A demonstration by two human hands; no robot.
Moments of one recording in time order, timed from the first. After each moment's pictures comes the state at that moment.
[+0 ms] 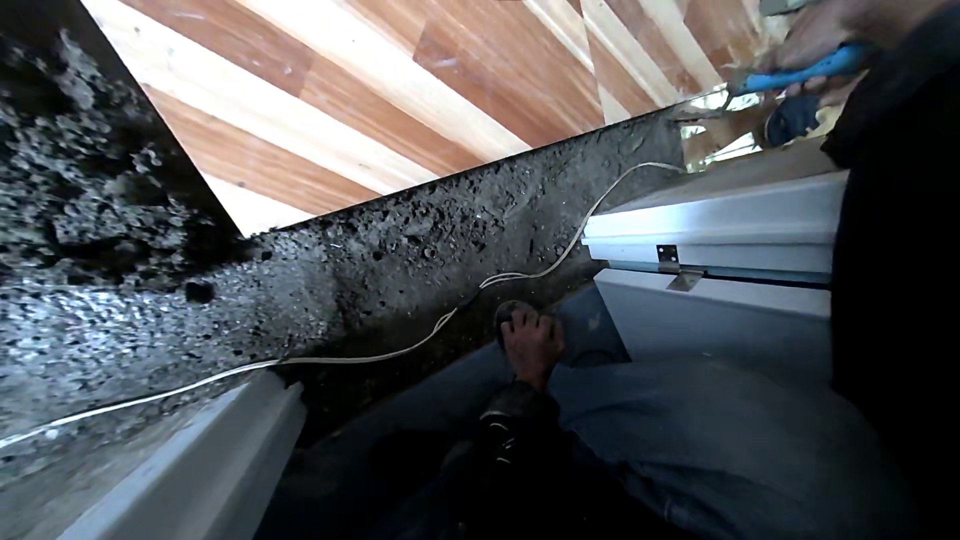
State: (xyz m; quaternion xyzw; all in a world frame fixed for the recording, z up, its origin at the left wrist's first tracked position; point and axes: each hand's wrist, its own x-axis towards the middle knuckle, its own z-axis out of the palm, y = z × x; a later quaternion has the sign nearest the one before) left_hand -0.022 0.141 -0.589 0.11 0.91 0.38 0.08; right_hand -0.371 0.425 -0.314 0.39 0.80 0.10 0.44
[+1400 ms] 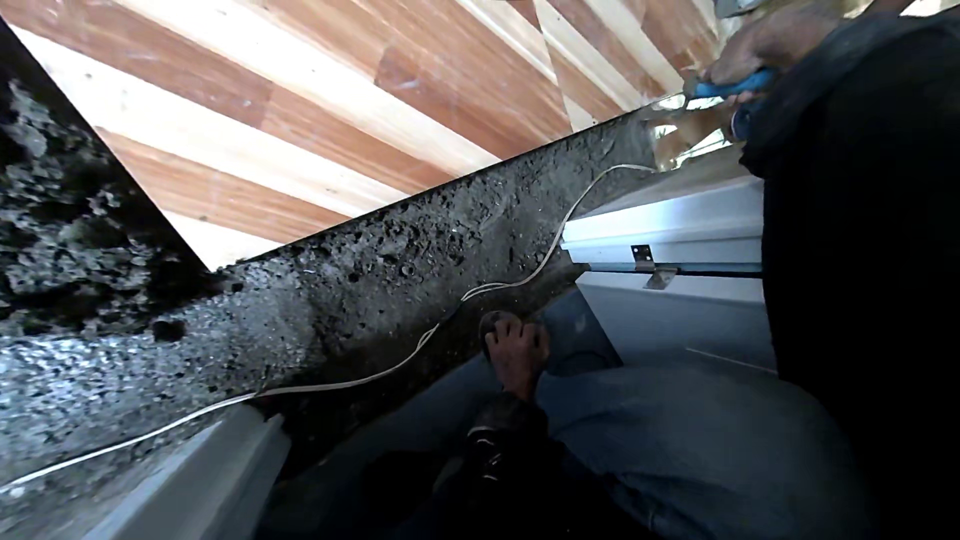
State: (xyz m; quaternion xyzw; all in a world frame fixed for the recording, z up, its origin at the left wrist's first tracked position) left_hand -0.019 0.143 -0.593 0.11 0.92 0.38 0.07; right_hand -0.371 0.452 -0.341 0.34 0.80 0.22 0.44
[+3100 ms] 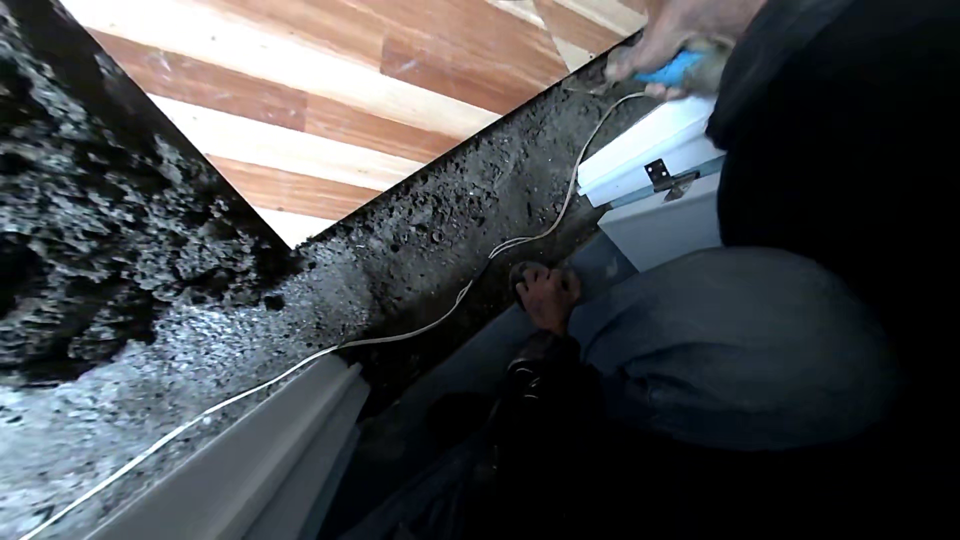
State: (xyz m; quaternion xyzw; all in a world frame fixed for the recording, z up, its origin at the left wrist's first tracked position) left_hand -0.012 0.137 -0.591 0.14 0.92 0.35 0.14; right_hand -0.257 0.309 -0.322 0.41 0.84 -0.14 0.33
